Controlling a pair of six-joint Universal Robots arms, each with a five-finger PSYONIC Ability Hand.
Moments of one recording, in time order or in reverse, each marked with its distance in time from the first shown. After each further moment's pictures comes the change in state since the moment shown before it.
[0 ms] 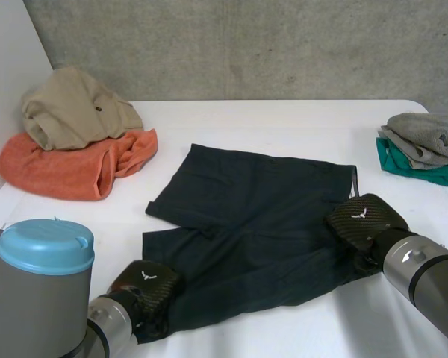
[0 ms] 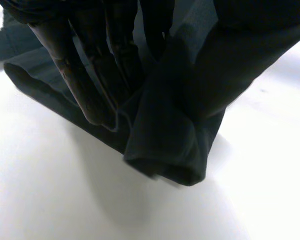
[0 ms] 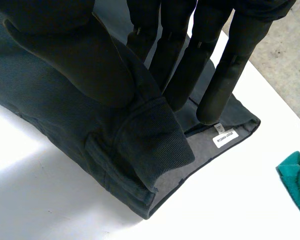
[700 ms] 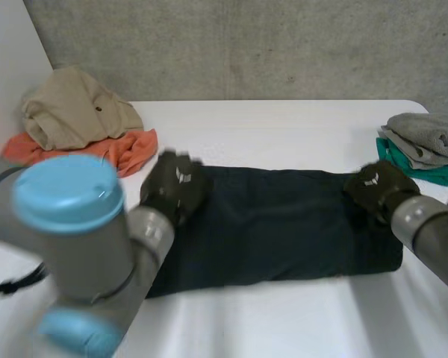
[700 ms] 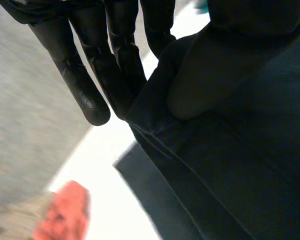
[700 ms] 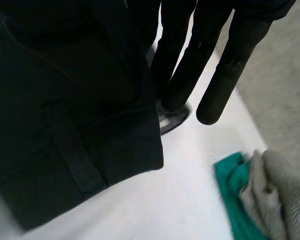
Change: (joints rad) left arm -0.101 -0.100 0.365 0.236 -0.135 0.348; right arm -0.090 0.130 -0.164 -0.054 -0.008 -0.200; left_hand 0.000 0.064 0.056 0.043 0.038; right_hand 0.000 0.000 0.001 0.000 0.005
